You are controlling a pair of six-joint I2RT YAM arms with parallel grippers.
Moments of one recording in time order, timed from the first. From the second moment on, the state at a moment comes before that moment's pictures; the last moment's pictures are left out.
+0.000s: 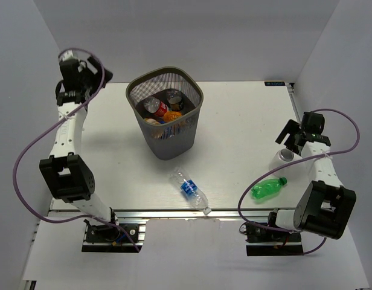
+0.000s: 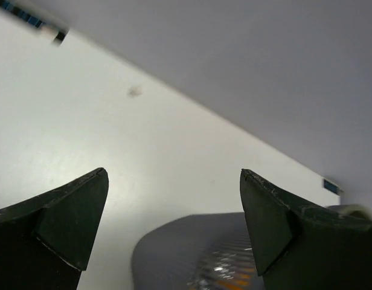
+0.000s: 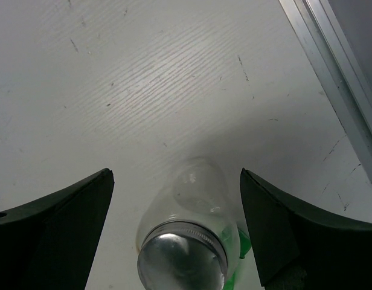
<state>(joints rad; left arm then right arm) 0.13 1.70 1.75 -0.35 0.15 -0.56 -0.24 1.29 0.94 -0.51 0.05 0.28</state>
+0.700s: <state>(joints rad) 0.22 1.62 1.25 -0.31 0.08 -0.60 -0.24 1.33 0.87 -0.58 0.06 0.31</state>
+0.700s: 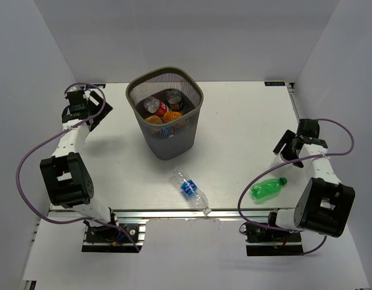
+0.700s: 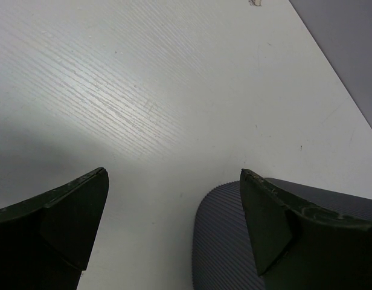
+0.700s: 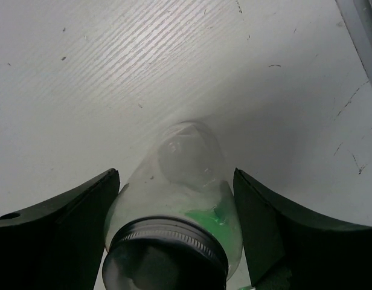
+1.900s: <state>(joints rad) 0.22 1.49 1.13 -0.27 0.10 -0.61 0.76 1.76 1.86 -0.33 -0.20 -0.04</state>
